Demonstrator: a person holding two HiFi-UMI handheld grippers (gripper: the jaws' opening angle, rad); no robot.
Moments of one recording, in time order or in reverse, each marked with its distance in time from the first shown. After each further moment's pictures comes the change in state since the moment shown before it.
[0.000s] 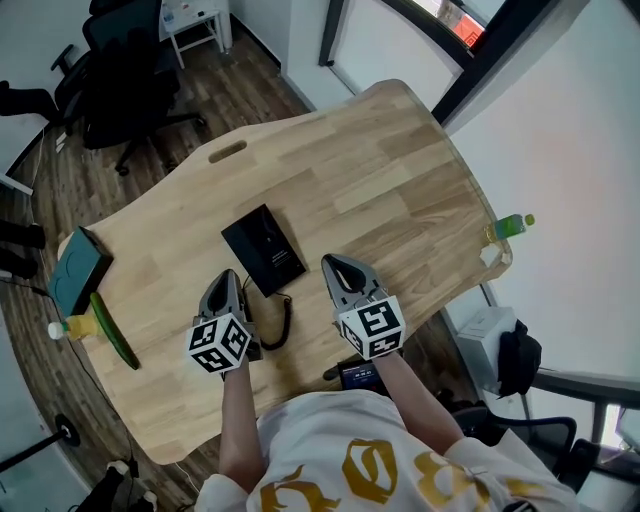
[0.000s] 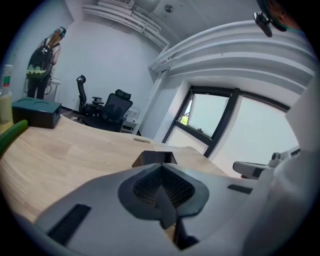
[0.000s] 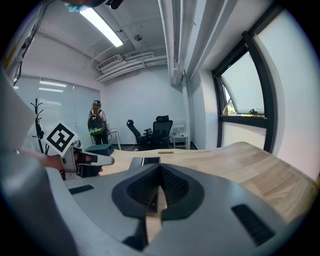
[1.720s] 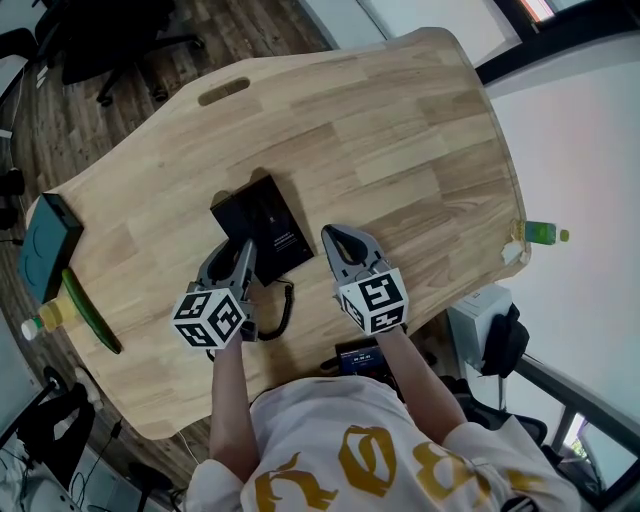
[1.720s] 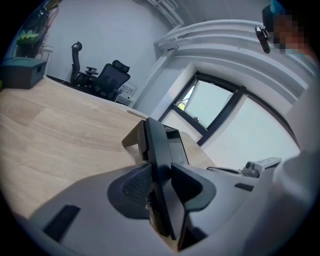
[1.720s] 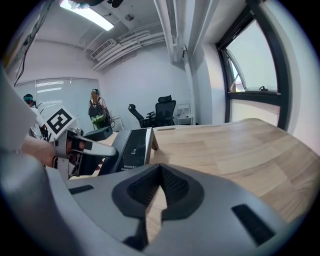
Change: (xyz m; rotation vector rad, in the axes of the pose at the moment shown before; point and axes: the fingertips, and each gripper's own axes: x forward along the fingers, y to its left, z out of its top) left arm 0.063 0.002 -0.049 -0.129 0.217 -0.141; right arm 0.075 -0.024 -0.074 0.034 0.207 0.084
